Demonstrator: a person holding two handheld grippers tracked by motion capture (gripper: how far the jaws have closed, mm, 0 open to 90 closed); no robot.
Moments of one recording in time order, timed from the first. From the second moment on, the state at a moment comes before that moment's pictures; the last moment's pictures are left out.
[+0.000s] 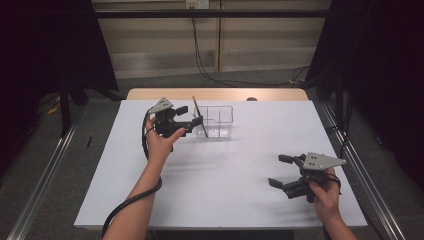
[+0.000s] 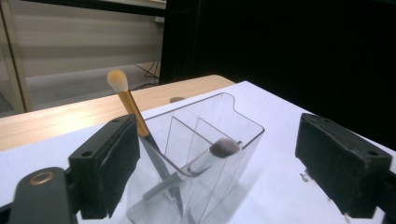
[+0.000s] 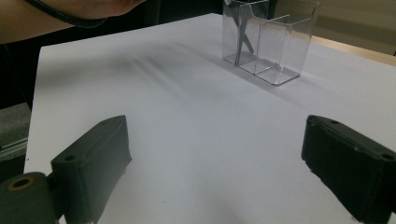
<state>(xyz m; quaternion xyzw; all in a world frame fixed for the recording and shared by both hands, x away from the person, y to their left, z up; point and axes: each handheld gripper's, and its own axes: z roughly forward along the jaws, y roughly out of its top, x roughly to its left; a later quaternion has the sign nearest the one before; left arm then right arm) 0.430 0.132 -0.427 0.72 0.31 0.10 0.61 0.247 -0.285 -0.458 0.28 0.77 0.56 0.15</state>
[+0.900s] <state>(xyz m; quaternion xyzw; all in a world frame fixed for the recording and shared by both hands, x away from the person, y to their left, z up) 0.406 0.151 -0.432 0.73 0.27 0.10 0.62 0.245 -0.285 -0.458 0.28 0.77 0.56 0.15</state>
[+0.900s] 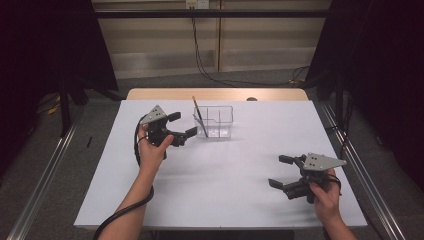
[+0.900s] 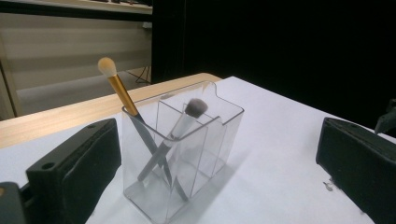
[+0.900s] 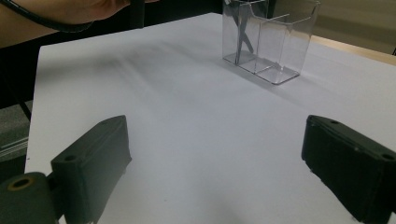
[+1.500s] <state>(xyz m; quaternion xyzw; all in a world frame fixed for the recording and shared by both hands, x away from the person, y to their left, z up) 0.383 0.174 -0.436 0.73 0.25 0.11 0.63 0.245 -0.286 -0.459 0.29 0.76 0.56 0.15</state>
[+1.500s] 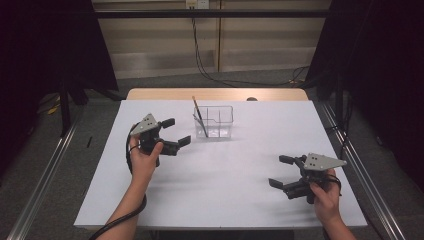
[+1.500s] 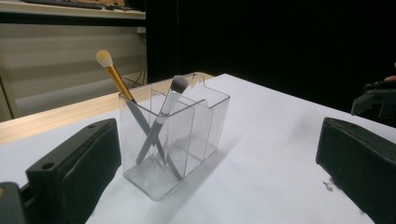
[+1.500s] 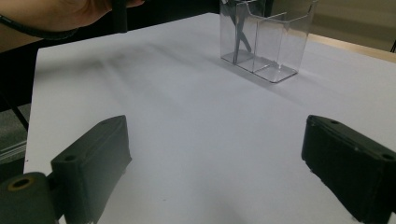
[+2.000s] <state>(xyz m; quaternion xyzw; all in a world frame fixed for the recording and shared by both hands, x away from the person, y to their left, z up) 0.366 0.198 -0.434 0.73 0.25 0.12 0.63 0.245 -0.288 -0.459 0.30 0.76 0.56 0.15</state>
